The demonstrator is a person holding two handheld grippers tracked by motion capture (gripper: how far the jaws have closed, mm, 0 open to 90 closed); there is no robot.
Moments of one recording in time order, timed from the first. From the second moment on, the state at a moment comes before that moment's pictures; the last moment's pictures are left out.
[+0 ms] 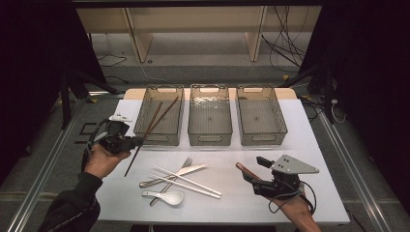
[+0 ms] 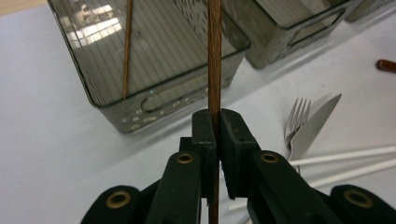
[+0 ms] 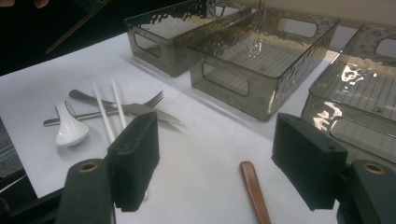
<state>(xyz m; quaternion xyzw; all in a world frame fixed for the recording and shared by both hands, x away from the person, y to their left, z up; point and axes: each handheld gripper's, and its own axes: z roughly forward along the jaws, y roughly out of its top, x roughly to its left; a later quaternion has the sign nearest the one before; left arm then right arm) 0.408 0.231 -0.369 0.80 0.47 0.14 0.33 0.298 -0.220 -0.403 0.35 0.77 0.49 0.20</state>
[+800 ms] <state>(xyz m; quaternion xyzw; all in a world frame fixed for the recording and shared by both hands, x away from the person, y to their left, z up) 0.470 0.224 -0.333 0.78 0.46 0.19 0.37 0.299 -0.220 -0.403 0.35 0.77 0.49 0.20</state>
